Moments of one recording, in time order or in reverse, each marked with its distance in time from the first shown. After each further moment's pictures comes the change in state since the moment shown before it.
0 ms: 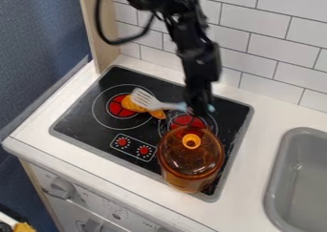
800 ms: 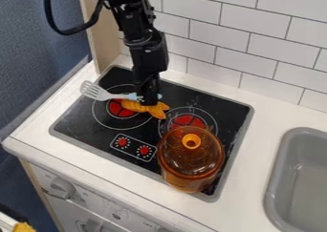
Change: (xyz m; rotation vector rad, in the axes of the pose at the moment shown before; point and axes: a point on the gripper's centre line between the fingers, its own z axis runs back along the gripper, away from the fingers) arm -0.072 -0.001 0.015 0.009 0.113 0.143
